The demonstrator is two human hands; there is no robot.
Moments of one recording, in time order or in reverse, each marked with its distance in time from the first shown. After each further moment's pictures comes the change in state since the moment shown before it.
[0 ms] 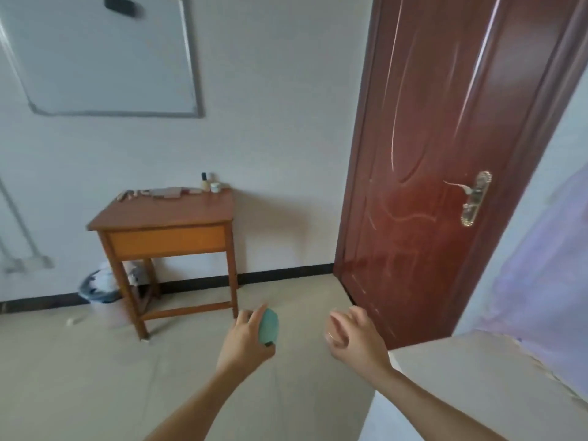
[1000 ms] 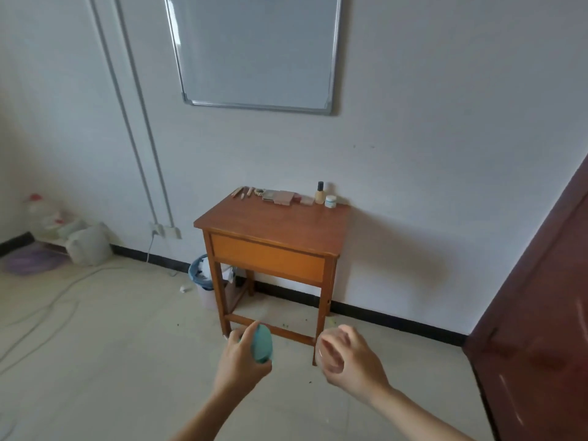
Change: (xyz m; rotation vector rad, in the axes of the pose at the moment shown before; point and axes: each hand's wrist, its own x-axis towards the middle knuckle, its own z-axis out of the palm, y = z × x) left_hand 0.236 -0.170 -0.050 -0.155 0.333 -0.563; right_hand 0.356 -0.082 0.173 0.094 -0.399 -0.553
